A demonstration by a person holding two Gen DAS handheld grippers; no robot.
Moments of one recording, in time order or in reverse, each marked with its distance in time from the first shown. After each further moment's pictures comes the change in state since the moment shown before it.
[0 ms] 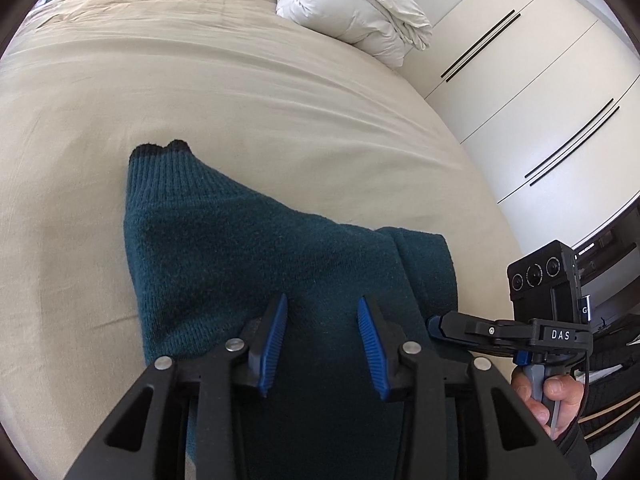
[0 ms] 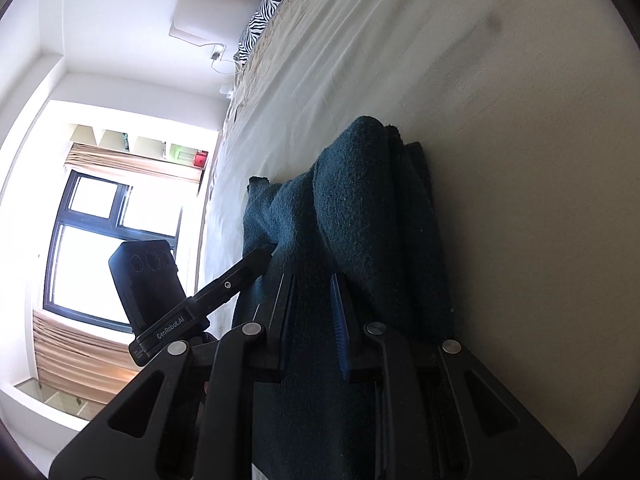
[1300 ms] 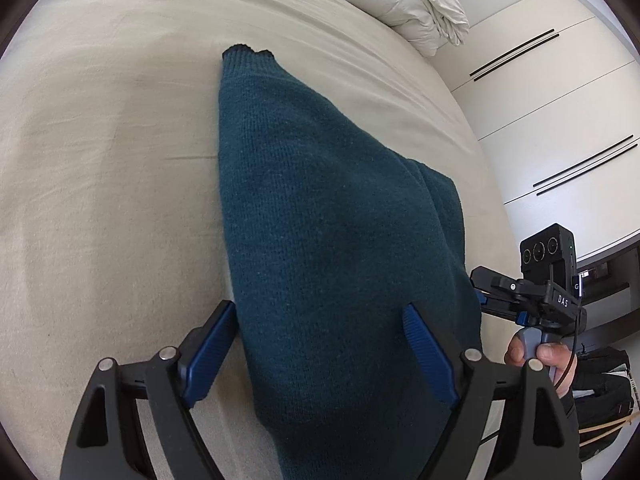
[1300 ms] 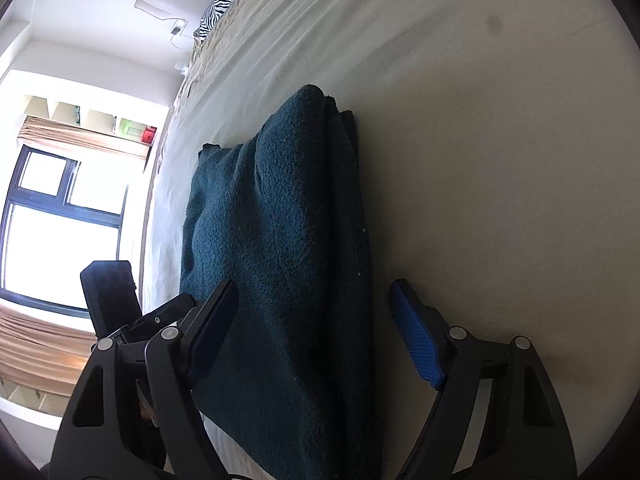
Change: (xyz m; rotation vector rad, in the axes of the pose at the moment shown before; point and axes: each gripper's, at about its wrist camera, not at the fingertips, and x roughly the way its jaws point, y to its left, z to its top) left arm -0.036 0.022 -0.063 -0.144 0.121 0.021; right arm -0.011 0.013 -0.012 -0.044 0.081 -0.243
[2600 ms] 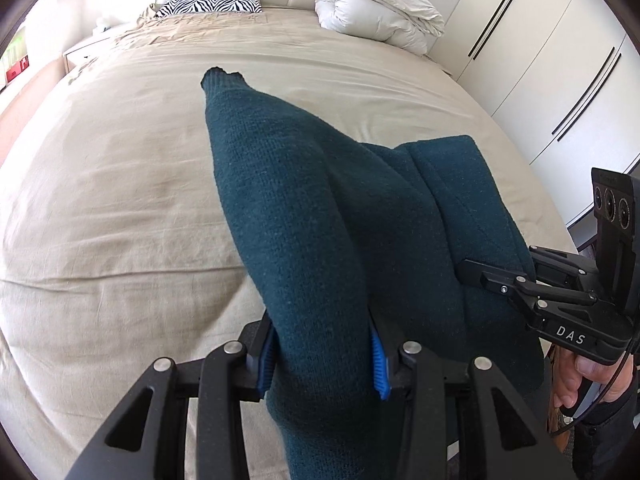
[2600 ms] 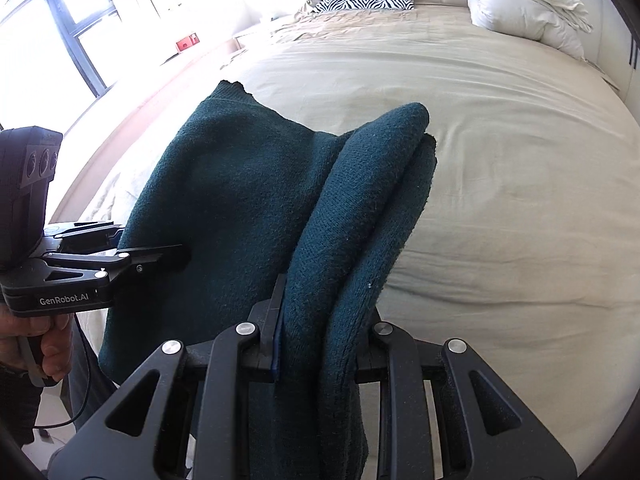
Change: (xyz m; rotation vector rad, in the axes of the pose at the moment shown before) left arm -0.214 -0.004 -0.187 0.191 -0.117 0.274; right arm 0.018 0.240 -0.248 -0.573 -0.119 -0.320
